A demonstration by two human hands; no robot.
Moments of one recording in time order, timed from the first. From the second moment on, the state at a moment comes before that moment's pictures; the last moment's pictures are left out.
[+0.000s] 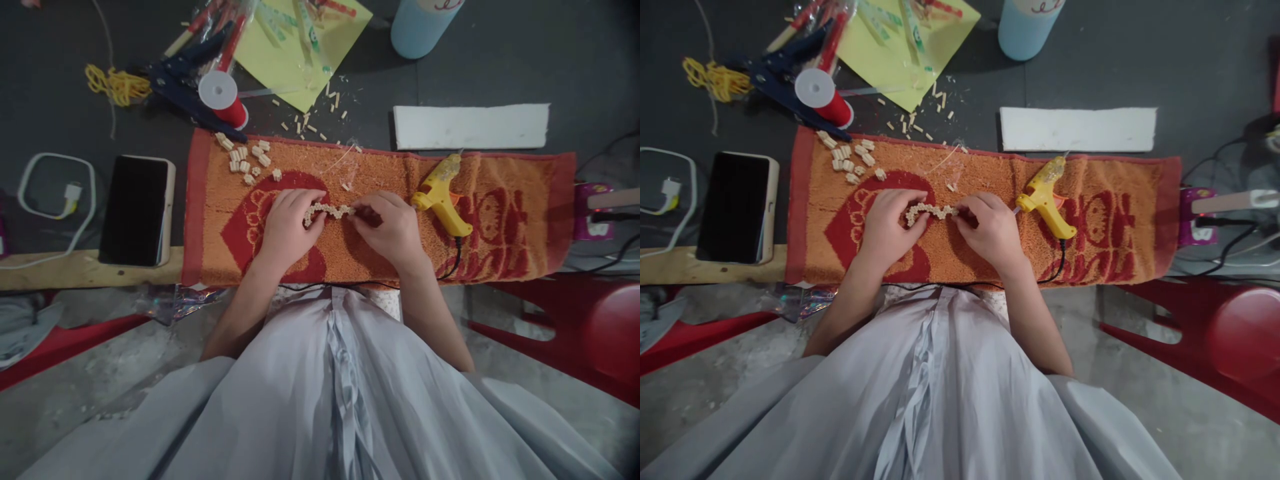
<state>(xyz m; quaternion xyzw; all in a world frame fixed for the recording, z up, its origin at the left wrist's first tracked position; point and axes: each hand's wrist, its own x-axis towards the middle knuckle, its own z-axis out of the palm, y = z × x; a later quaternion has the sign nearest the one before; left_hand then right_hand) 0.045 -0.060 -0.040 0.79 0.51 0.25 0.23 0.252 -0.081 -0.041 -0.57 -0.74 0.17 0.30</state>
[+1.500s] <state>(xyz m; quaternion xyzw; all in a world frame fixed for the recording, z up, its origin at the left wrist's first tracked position) 0.045 -0.057 -0.044 0.81 0.50 0.23 0.22 0.253 -0.076 -0.041 -0.56 -0.75 0.18 0.30</state>
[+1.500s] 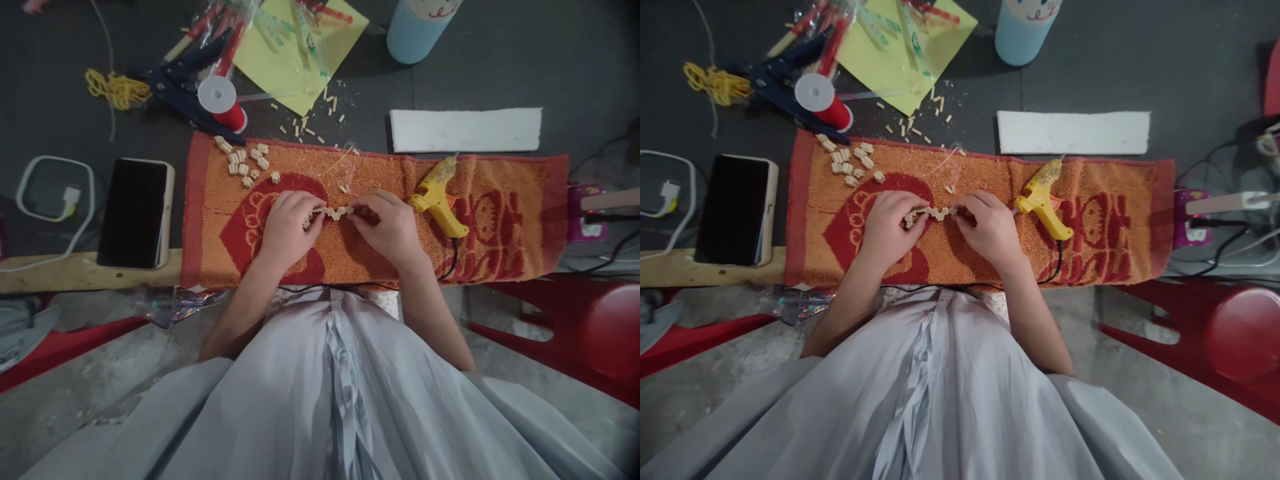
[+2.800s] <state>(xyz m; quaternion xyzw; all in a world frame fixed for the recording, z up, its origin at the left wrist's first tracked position) 0.033 -0.063 -0.060 0.69 0.52 0.43 0.26 0.253 -0.077 -0.045 -0.56 -0.74 0.20 0.31</state>
